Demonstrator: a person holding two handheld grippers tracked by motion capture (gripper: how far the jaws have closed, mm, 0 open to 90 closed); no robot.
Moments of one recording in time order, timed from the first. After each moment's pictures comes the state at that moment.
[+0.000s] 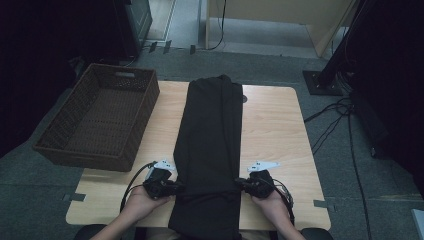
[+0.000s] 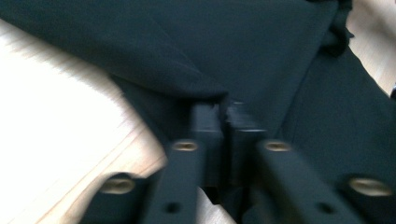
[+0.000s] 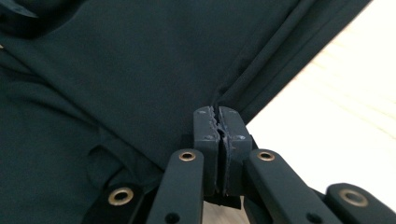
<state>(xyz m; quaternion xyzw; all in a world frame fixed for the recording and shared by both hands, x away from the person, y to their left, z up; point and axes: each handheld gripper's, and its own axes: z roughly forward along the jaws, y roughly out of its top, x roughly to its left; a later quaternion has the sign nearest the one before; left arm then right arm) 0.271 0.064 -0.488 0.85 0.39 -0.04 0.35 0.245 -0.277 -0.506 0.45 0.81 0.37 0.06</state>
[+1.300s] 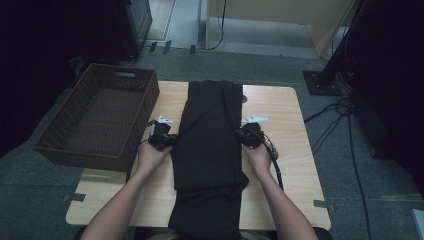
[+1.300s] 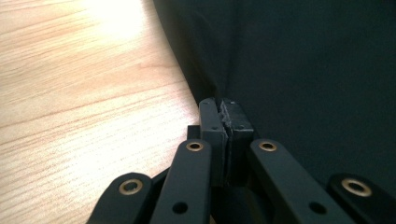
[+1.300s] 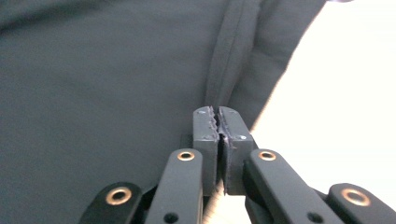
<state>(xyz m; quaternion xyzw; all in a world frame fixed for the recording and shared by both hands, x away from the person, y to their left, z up) 0.409 0.063 -0.503 0.81 0.47 0.09 0.34 0.398 -0.274 -0.503 0.51 0.77 0.34 0.18</state>
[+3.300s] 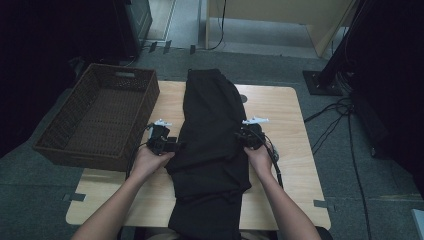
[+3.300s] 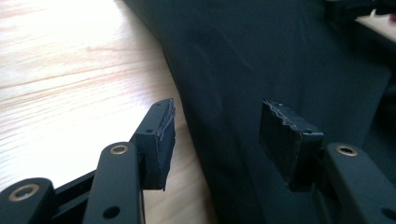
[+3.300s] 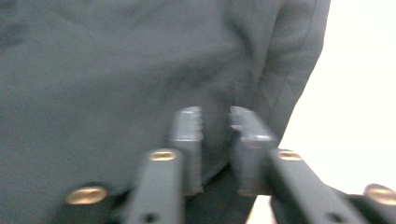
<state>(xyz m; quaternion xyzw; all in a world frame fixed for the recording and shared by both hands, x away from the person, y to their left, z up) 0.390 0.062 -0.486 0.80 0.47 0.02 0.37 0.399 -0.275 -0.510 0.52 0.76 0.34 0.17</state>
